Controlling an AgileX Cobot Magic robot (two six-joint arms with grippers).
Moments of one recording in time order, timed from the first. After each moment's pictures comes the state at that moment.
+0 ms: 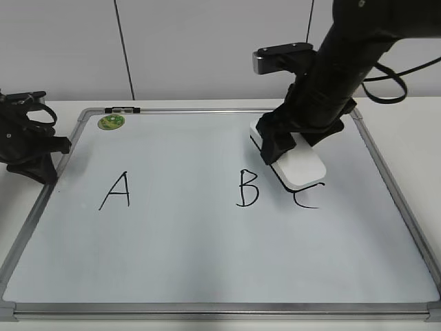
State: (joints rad) left arm 0.02 2.13 -1.41 -0.20 0.71 0.11; right arm 0.38 1.89 -1.49 0.15 0.94 -0.20
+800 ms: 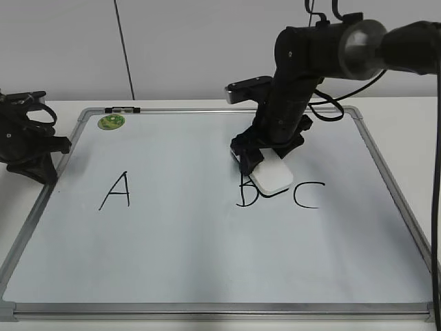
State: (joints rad) left arm 0.02 2.13 -1.41 -0.20 0.72 0.11; right arm 0.39 2.28 -1.85 0.11 0.98 -0.20
